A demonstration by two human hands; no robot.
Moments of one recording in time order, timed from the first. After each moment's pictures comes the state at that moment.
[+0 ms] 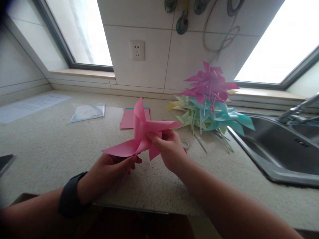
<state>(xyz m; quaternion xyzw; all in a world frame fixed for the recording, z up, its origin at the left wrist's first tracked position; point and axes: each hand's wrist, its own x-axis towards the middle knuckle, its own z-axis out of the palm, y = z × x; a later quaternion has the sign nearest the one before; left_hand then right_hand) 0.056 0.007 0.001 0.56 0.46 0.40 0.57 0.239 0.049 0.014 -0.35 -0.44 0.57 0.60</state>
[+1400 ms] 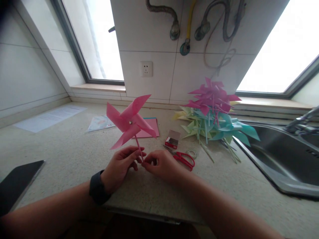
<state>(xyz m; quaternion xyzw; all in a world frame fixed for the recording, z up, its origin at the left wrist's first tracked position) 0.039 0.036 -0.017 0.51 0.40 0.51 0.57 0.228 0.046 -0.003 -0.40 -0.79 0.34 0.31</state>
